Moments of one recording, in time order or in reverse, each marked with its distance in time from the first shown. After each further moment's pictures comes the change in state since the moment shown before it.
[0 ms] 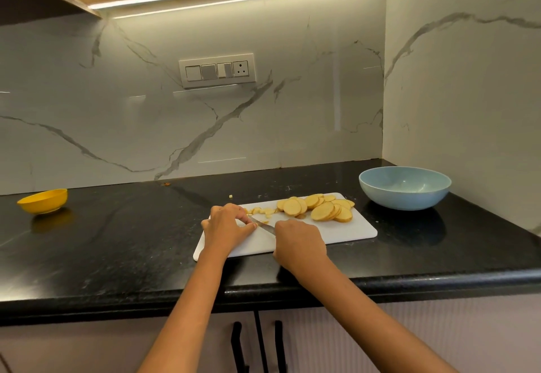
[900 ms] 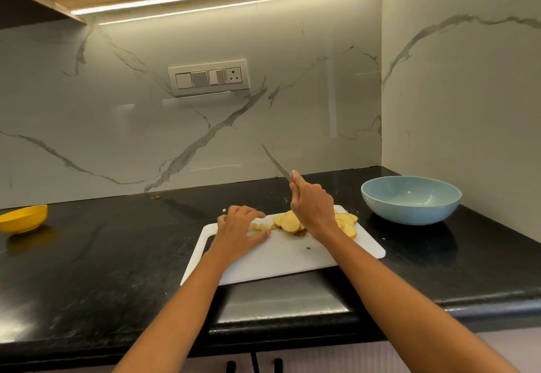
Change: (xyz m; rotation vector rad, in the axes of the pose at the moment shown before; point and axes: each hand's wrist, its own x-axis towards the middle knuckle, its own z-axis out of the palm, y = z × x) left_hand 0.046 -0.001 0.028 0.150 -0.043 0.368; right_hand 0.111 0.068 0.015 0.374 0.493 0.082
